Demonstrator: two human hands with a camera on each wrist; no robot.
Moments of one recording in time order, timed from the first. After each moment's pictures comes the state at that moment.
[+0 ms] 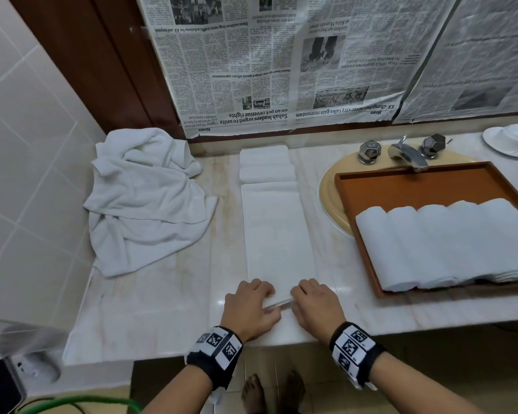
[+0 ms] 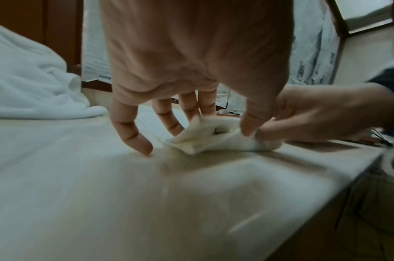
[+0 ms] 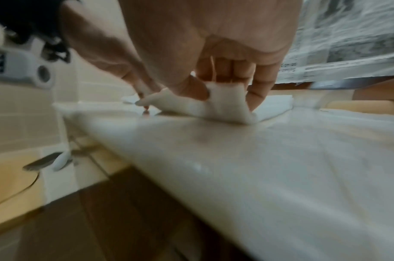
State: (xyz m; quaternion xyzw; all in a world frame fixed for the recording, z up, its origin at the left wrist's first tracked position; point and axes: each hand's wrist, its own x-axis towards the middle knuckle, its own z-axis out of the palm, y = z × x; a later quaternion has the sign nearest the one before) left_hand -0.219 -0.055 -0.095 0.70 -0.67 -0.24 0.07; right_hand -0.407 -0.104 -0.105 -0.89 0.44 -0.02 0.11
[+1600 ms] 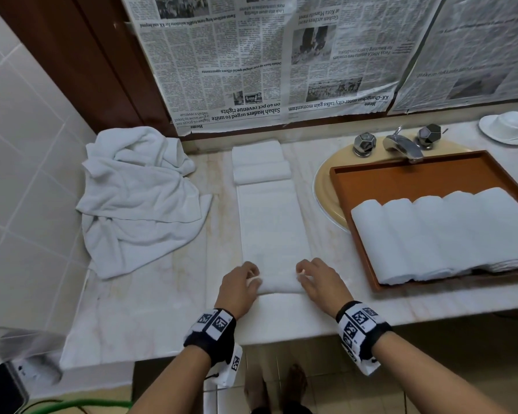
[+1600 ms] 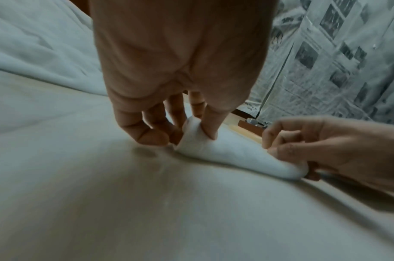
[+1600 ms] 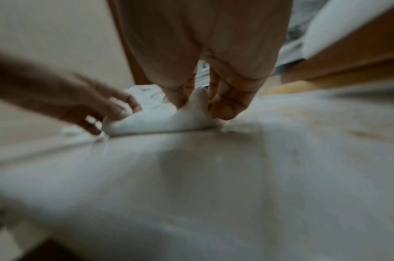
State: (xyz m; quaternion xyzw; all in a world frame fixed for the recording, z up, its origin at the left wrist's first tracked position) left_hand -0.203 -0.083 -0.094 0.73 -0.56 -0.33 0.21; right_hand -0.427 -0.138 -0.100 -0.79 0.52 -0.10 0.30
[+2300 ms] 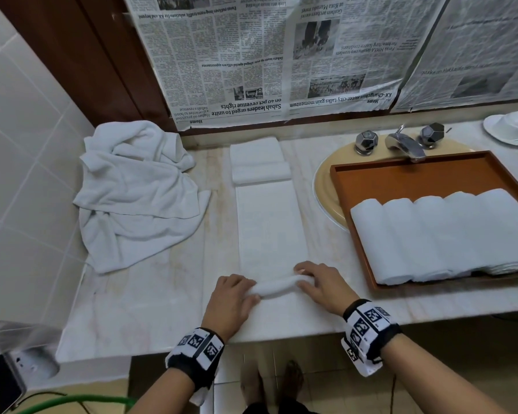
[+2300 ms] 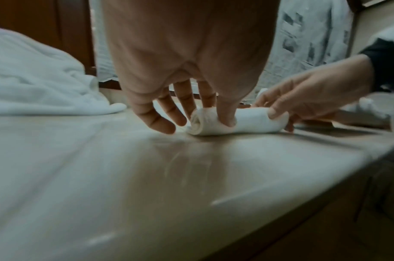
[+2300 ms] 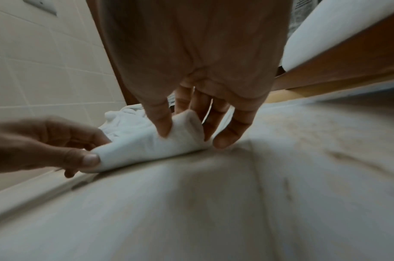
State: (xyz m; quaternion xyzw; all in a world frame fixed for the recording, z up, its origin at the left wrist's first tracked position) left_hand -0.194 -0.045 -0.118 0.69 -0.67 -0.22 0.17; right_hand -0.444 -0.145 -0.096 -0.79 0.48 -0.07 0.38
